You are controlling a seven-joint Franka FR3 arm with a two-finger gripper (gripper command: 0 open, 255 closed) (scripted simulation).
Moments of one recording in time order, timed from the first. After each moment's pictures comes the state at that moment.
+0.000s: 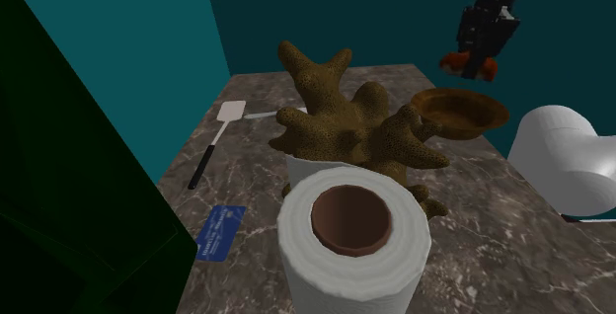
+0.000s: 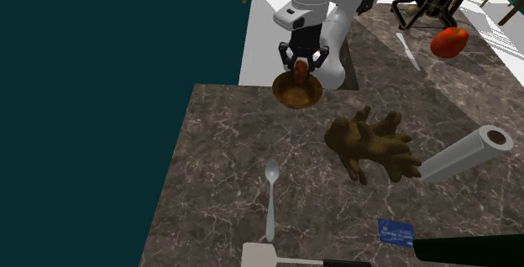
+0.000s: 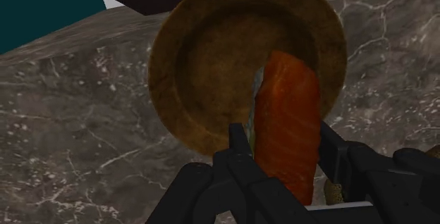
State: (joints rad) arm 0.21 -1.18 -0.03 -2.42 0.06 1.34 -0.33
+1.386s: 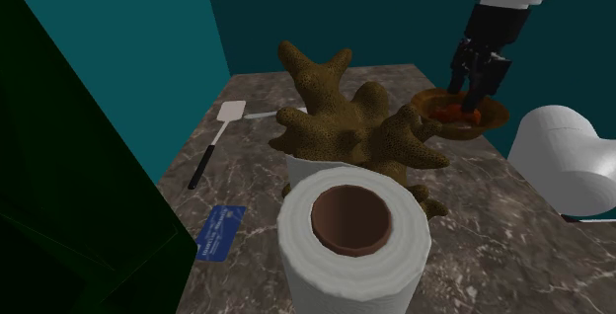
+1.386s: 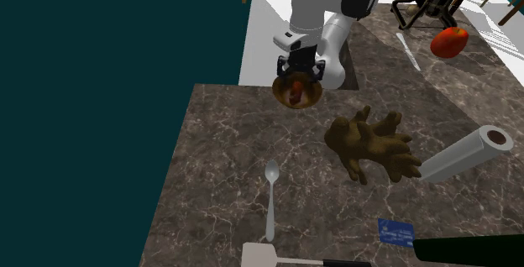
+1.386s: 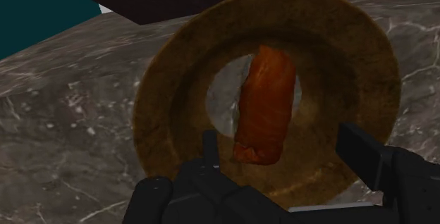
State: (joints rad) arm 0.20 -1.31 -0.03 -2.63 0.05 1.42 -0.35
